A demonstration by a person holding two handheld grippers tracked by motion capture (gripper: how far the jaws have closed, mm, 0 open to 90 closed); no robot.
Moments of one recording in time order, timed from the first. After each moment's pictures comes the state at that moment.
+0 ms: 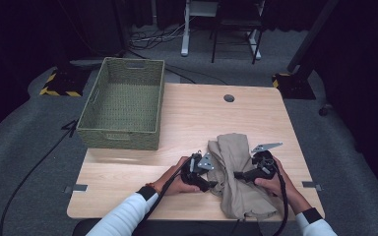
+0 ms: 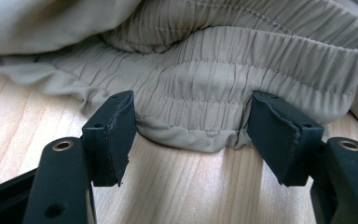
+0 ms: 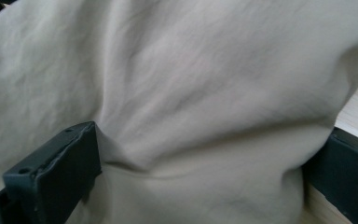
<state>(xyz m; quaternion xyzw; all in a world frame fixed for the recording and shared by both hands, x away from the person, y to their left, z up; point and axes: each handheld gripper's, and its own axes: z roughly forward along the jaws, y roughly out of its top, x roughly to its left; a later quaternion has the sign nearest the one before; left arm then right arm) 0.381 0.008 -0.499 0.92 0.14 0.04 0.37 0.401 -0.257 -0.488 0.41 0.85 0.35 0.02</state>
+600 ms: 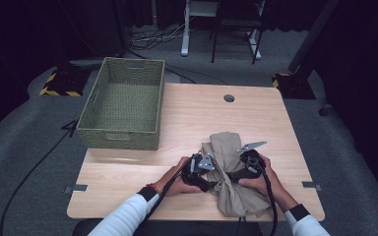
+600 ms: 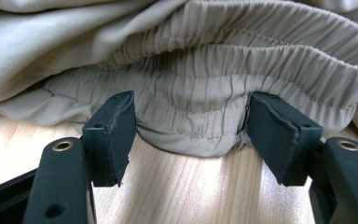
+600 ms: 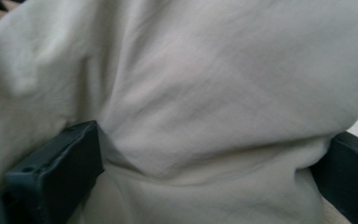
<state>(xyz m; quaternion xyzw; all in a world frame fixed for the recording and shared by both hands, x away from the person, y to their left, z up) 0.381 0.007 -0.500 0.92 0.14 0.04 0.37 0.402 -0.219 -0.486 0.38 0.87 0.31 0.03</state>
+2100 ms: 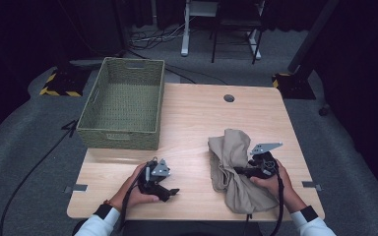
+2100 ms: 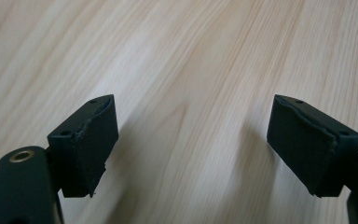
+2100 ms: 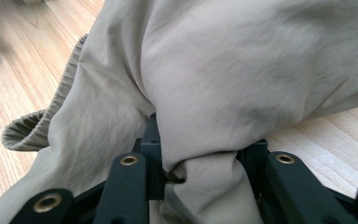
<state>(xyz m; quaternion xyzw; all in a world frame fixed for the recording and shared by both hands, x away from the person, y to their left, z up) 0.344 0.144 -0.501 0.90 0.23 0.06 0.37 0.388 -0.253 -0.465 0.34 0.87 0.36 0.06</state>
